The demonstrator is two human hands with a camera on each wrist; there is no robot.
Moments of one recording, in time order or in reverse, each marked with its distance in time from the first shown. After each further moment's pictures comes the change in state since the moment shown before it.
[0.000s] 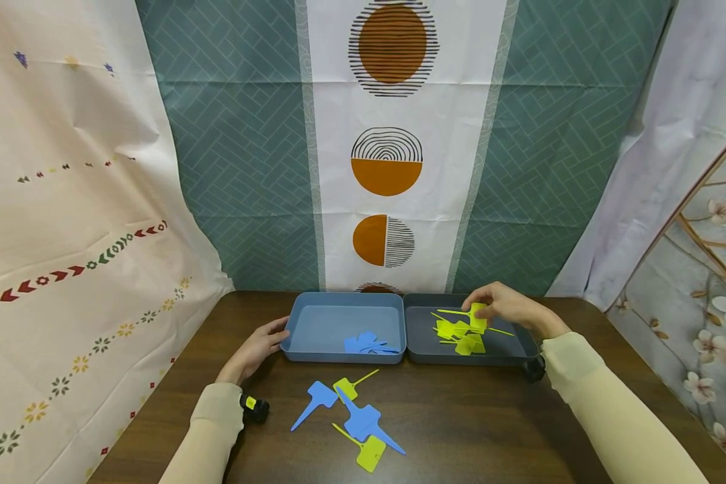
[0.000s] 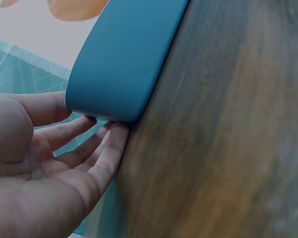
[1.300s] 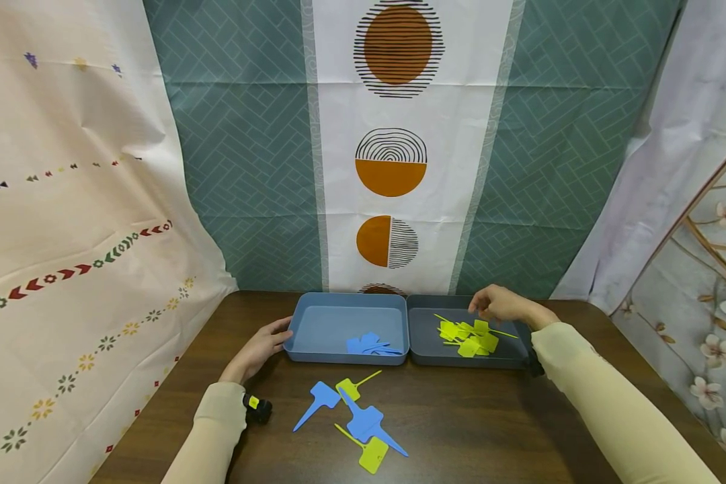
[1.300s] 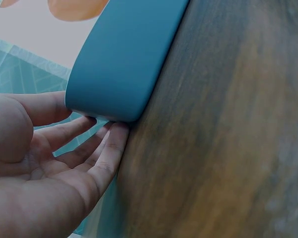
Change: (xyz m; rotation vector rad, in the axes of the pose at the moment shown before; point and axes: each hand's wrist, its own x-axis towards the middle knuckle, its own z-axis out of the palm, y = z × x) left_hand -0.002 0.002 0.000 -0.006 -0.007 0.003; right_hand 0.022 0.011 -0.002 -0.201 -0.023 0.082
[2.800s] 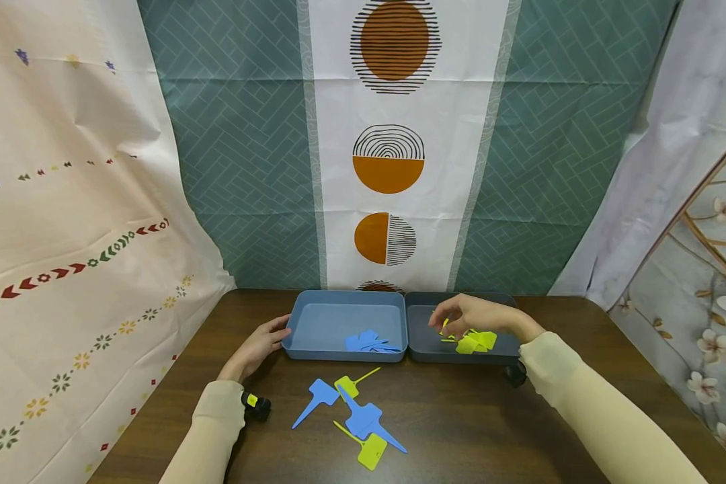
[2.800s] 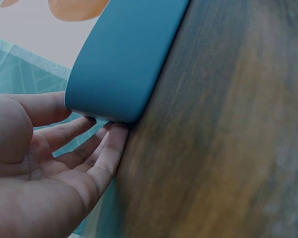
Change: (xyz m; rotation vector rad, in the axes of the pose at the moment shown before) left_hand 0.002 -0.001 0.000 0.012 0.001 -0.007; right_hand -0.002 -0.055 0.036 0.212 -0.221 -0.171
